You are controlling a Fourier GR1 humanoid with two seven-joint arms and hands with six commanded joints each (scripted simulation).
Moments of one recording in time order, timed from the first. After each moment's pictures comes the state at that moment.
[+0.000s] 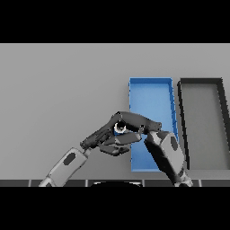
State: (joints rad) left arm -0.25 0.21 -0.62 -1.58 -0.03 -0.22 0.08; right arm -0.54 -0.06 0.28 -1.90 -0.62 0.50 0.60
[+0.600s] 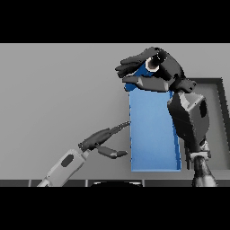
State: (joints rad) left arm -0.23 0.23 -0.63 -1.63 -0.02 -0.23 0.07; right arm -1.03 -0.34 0.02 -1.64 -0.79 0.14 0.53
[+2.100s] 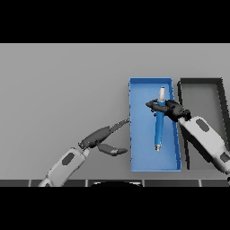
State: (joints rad) left arm -0.25 0.21 -0.61 -1.61 0.00 -0.22 0.11; right arm -0.64 -0.77 0.76 -1.28 -0.96 -0.11 0.61
